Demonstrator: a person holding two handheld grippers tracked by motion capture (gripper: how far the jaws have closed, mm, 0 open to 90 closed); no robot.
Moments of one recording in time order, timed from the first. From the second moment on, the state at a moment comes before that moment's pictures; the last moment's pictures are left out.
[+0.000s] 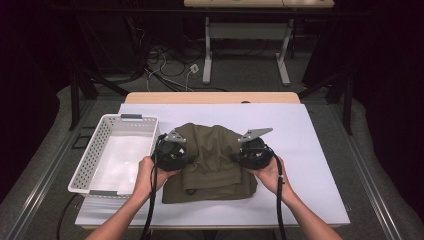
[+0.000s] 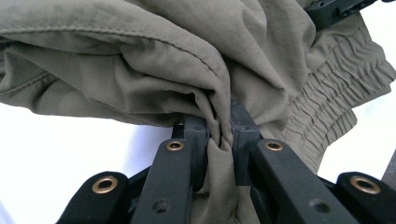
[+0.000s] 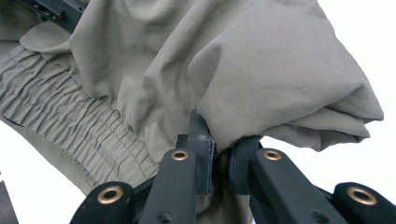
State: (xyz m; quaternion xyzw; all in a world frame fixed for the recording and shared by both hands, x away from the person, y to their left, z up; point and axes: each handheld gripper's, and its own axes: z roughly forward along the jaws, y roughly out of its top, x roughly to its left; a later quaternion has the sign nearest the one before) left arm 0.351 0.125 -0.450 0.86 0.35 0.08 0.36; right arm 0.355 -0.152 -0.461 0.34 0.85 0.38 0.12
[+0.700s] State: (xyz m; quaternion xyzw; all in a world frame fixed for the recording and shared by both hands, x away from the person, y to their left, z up) left arm 0.362 0.172 -0.411 0.86 0.37 0.09 0.33; right arm 0.378 -0.096 -0.431 0.31 0.87 0.37 0.11
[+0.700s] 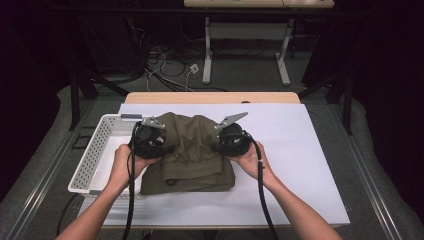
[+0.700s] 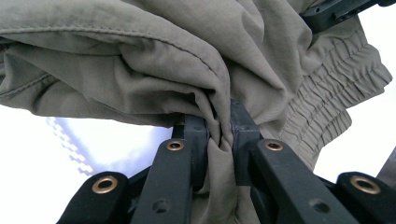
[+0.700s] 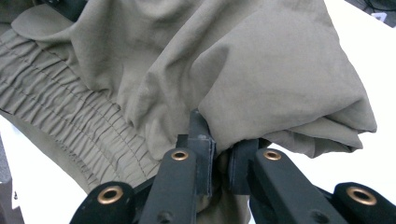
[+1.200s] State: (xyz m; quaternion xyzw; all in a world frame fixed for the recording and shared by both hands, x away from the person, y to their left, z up) left arm 0.369 0.213 -0.380 0.86 0.40 0.11 0.30; right arm 0.394 -0.050 -0.412 0.29 0.86 0.40 0.07
